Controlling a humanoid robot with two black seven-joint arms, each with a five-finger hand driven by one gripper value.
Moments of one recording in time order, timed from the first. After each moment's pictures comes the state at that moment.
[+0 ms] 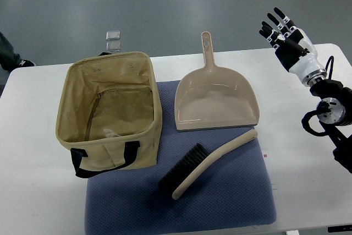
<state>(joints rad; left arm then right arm) 0.00 0.00 -0.11 -0.12 -0.07 -0.03 0.09 0.52 -0.28 1.14 0.92 -0.41 0.28 0.27</state>
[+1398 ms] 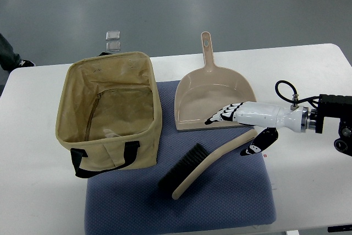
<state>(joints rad) 0.00 0.00 -0.11 -0.12 -0.07 -0.03 0.09 0.76 -0.75 0.23 1.38 -1.59 -0.02 0.52</state>
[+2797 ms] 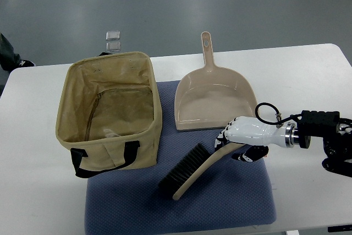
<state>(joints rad) 0.00 0.00 -0.11 -0.12 -0.07 -0.03 0.09 0.83 -0.69 0.04 1.41 -1.74 -0.10 0.30</state>
